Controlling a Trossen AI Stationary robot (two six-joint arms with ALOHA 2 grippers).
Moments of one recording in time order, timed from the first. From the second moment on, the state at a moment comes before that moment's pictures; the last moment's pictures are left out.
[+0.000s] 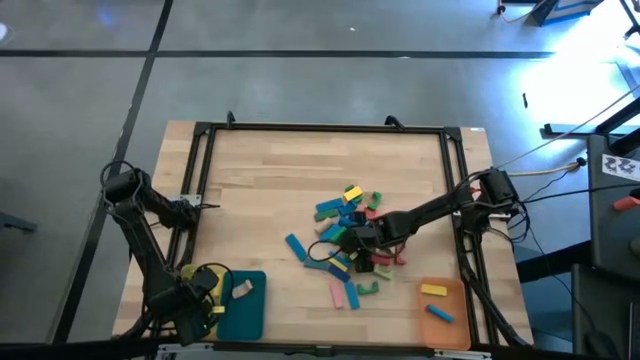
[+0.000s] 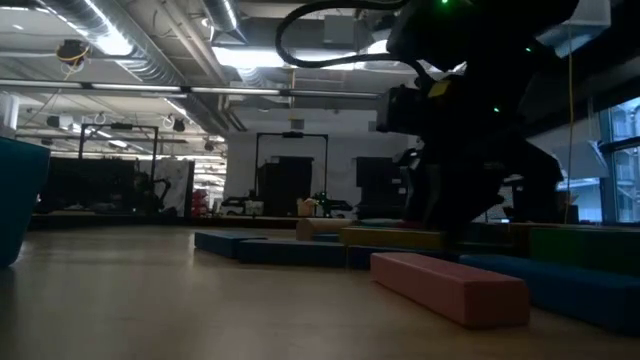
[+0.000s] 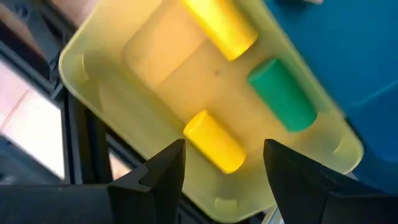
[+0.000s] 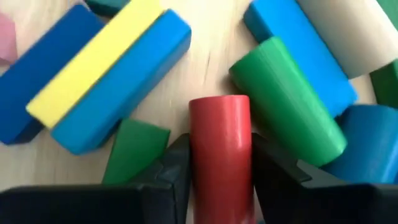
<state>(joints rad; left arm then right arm) -1.07 1.63 1.25 -1.21 0.10 -1.91 0.25 1.82 0.98 -0.25 0.13 0.07</state>
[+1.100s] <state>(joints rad) -0.95 1.63 1.25 -1.19 -0.88 -1.77 0.25 1.83 1.27 0.01 0.12 -0.17</state>
